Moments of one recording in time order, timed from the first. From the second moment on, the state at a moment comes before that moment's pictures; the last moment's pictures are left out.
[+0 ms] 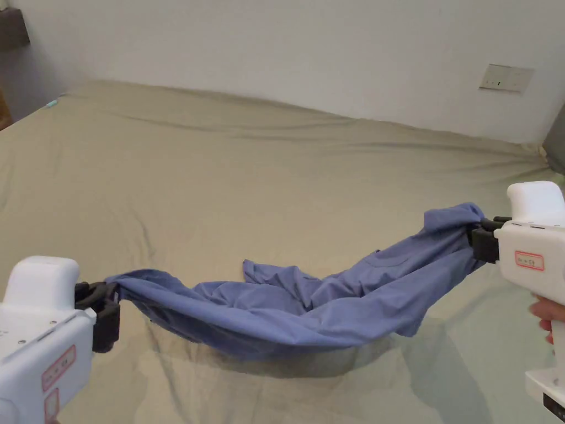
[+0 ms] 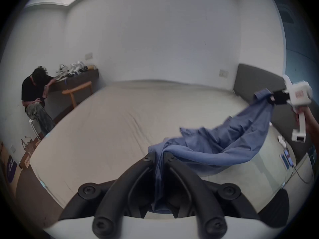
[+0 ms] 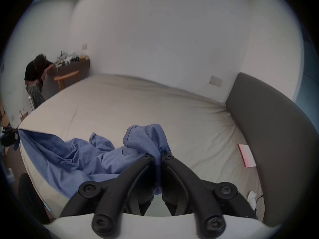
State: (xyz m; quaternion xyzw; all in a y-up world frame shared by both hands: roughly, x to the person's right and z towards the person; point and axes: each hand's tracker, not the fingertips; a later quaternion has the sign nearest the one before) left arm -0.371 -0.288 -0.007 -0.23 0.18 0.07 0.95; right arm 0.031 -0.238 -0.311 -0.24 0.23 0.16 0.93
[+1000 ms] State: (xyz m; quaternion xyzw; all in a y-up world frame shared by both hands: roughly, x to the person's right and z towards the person) left arm -0.399 -0.032 -0.055 0.00 0.19 0.03 0.98; right arm 0.090 -0.013 -0.222 -0.02 0.17 0.05 0.98
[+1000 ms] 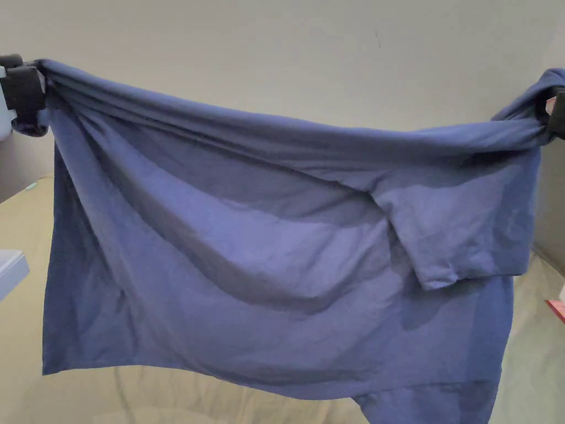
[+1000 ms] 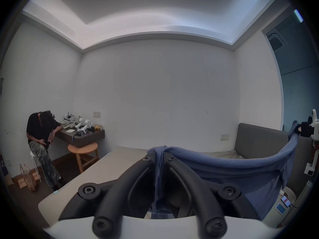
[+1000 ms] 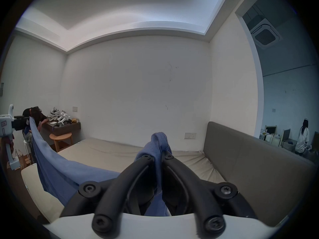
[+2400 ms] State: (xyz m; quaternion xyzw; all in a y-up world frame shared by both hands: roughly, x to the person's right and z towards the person) left arm -0.485 -0.249 -0.241 -0.23 0.18 0.05 0.95; right arm 0.004 -0.250 -0.415 -0.23 0.16 0.10 0.95
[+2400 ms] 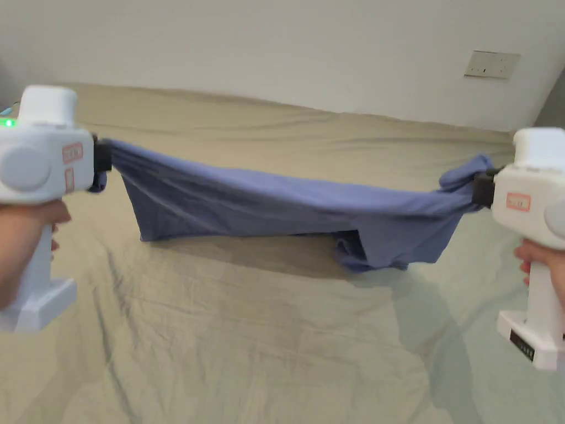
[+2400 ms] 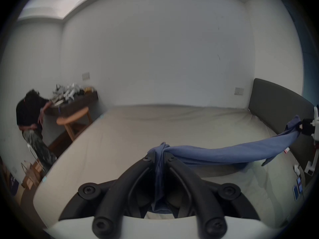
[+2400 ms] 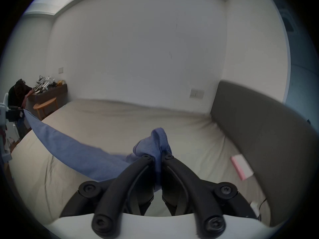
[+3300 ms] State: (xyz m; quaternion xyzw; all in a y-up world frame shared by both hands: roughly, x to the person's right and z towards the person) left arm -0.388 -0.449 0.029 -0.54 0.11 -0.05 0.83; right arm 0.129 -0.424 -0.144 -0.52 0.16 0.06 0.84
